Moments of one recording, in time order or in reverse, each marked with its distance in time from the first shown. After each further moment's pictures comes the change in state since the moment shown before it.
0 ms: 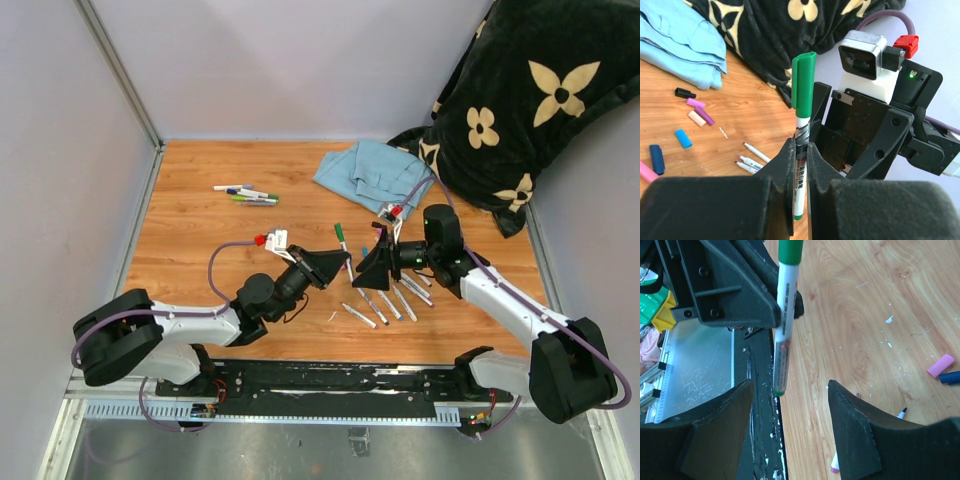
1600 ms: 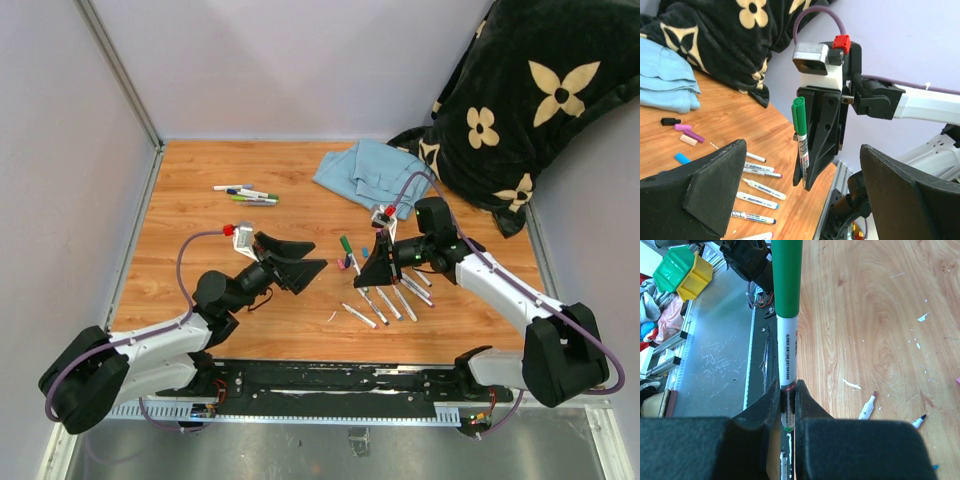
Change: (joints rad) left arm 0.288 -0.250 -0.126 0.009 0.529 0.029; right arm 0.003 0.083 0.118 -0.237 -0.139 -0.203
